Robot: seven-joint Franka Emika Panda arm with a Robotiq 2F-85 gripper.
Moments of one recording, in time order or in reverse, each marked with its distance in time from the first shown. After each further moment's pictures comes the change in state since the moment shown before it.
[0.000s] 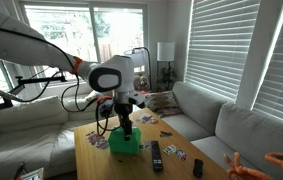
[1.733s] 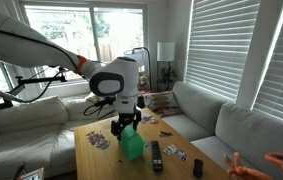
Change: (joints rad) arm -0.057 0.011 -0.001 -0.004 0.129 0.045 1.020
